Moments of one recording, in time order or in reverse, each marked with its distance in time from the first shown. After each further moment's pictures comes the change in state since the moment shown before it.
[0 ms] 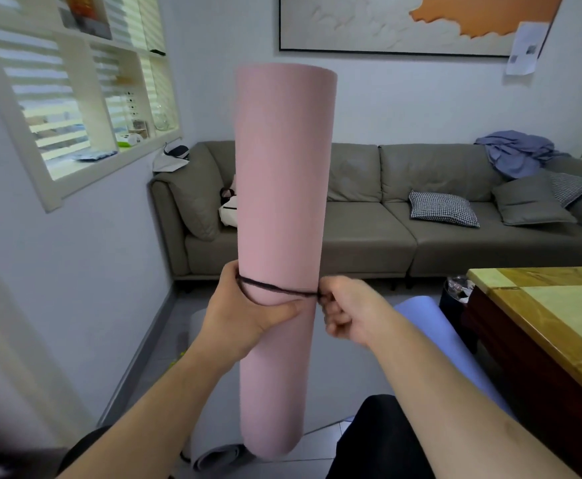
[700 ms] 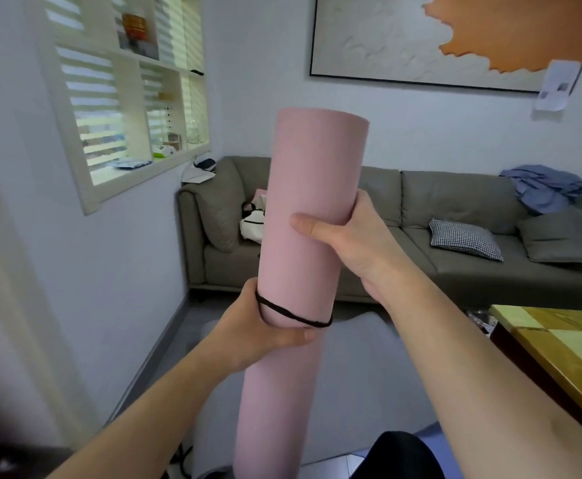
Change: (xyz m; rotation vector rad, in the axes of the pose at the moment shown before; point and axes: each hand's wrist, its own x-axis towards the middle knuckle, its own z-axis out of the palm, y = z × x) left_hand 0.011 0.007 -0.037 0.082 -0.226 -0.048; right_hand -0.045 -0.105 0.027 -0.081 -0.053 -0.727
